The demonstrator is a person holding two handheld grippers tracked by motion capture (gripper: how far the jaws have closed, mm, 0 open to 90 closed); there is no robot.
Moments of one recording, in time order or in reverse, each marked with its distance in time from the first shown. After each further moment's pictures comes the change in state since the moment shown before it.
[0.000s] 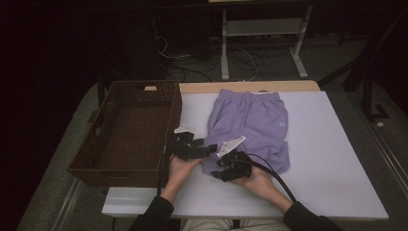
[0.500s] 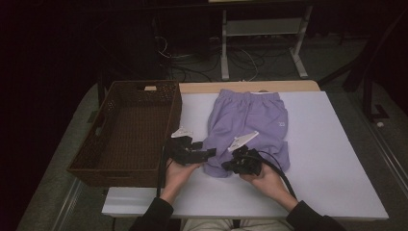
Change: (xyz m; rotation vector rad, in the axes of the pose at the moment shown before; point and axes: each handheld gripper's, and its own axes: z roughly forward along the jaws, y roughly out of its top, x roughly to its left) left arm -0.012 -0.005 -0.017 -0.008 -0.014 0.026; right arm -0.017 -0.009 -0.036 -0.039 0.037 0.129
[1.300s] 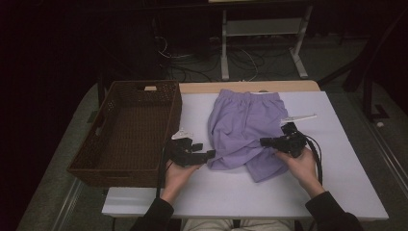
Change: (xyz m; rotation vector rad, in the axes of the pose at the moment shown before) left arm 0.000 -0.005 0.003 0.032 0.003 0.000; right arm -0.097 -0.046 -0.075 -0.199 -0.111 0.387
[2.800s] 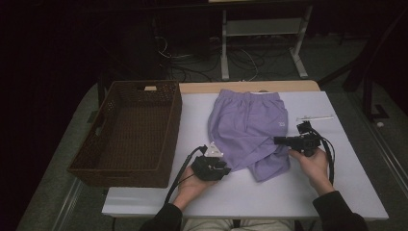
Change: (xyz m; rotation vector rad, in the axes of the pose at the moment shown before) left arm -0.052 -0.021 0.041 0.197 -0.019 0.390; right arm -0.037 -0.012 -0.019 -0.032 -0.034 0.127
